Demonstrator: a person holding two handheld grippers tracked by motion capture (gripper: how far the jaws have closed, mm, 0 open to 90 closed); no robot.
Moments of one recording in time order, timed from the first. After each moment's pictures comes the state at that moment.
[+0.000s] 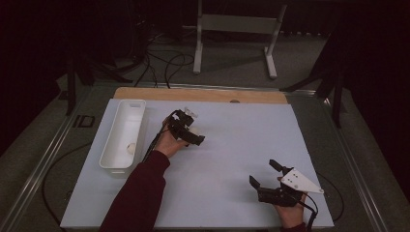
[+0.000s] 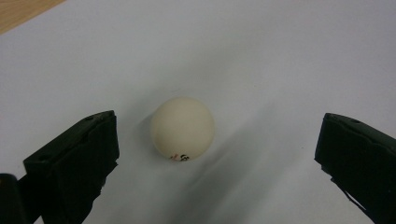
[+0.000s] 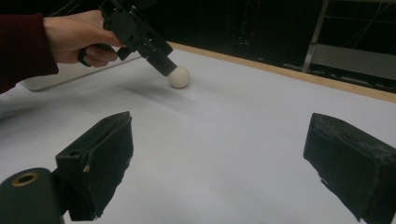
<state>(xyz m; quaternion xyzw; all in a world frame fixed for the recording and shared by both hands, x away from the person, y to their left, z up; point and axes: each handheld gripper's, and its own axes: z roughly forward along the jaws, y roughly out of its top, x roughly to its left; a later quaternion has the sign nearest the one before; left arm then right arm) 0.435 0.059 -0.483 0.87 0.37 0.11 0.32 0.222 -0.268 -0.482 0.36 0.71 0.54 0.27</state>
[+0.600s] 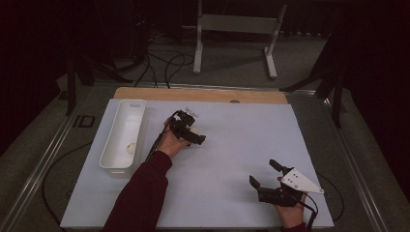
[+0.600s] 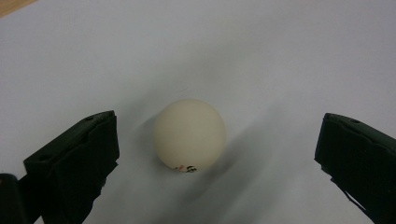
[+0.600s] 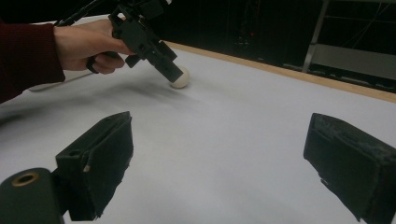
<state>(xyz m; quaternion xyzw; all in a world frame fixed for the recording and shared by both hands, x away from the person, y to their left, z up) 0.444 0.057 -0.496 0.86 0.39 0.11 0.31 0.223 -0.268 -0.482 0.36 0.71 0.54 0.27</state>
